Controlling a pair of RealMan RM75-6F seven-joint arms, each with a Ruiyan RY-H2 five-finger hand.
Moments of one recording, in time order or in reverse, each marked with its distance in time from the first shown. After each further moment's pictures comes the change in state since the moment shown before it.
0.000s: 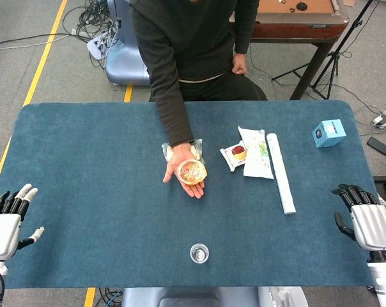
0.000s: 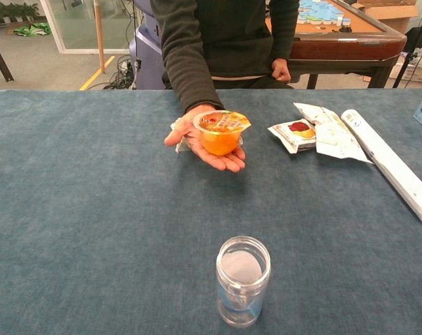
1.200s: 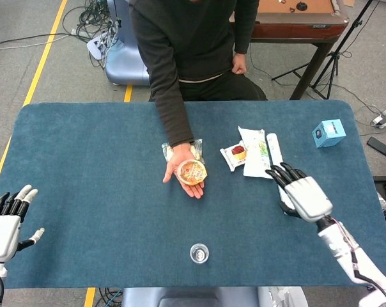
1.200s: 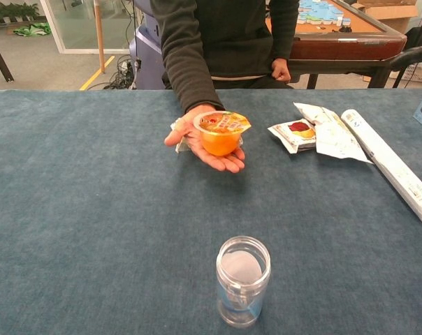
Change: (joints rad) left arm 0.009 0.002 0.008 -0.007 0.017 0.018 -0.009; right arm 0.337 0.077 0.082 -0.200 -0.004 -0.417 -0.091
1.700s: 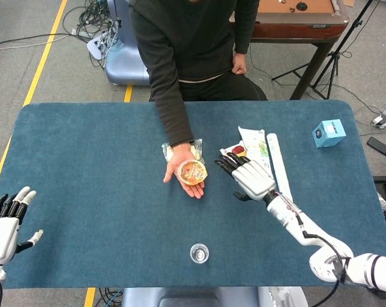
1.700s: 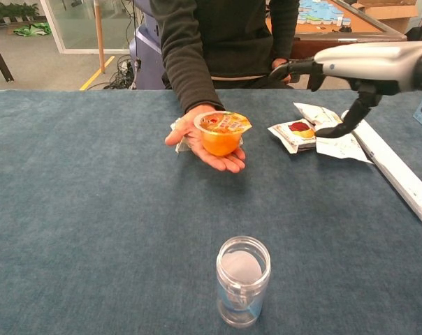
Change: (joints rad) left arm 0.012 0.003 0.005 -0.007 0.002 0.011 0.002; right arm 0.307 -0.196 0.095 0.108 0.233 -0.283 -0.093
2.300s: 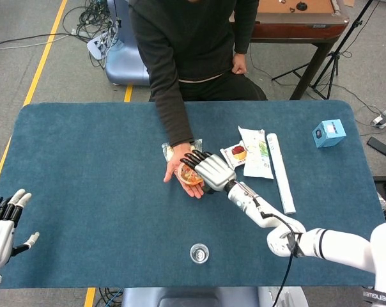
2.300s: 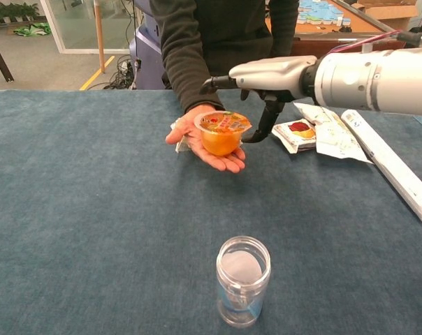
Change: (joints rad) left arm 0.022 0.011 0.007 0.002 -0.001 0.018 -0.017; right arm 0.255 -0.219 0.018 0.206 0.203 -0.116 -0.098
